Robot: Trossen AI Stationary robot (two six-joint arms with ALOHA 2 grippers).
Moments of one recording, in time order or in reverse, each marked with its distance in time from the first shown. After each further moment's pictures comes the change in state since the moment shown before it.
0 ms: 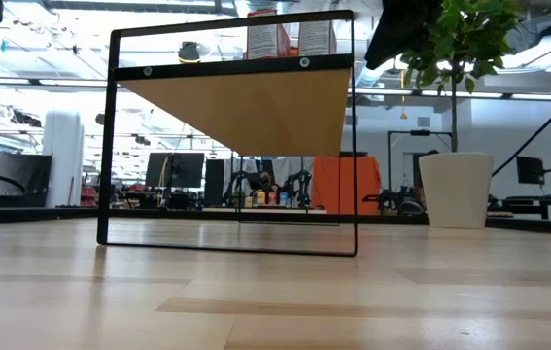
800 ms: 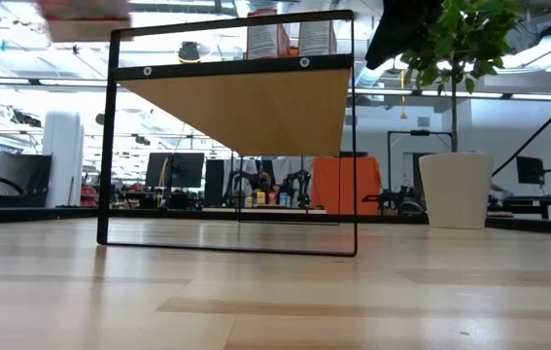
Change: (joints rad) left arm 0.219 -0.021 0.642 -0.666 -0.340 -0.513; right arm 0.000 0.000 0.000 -0.001 0.000 -0.023
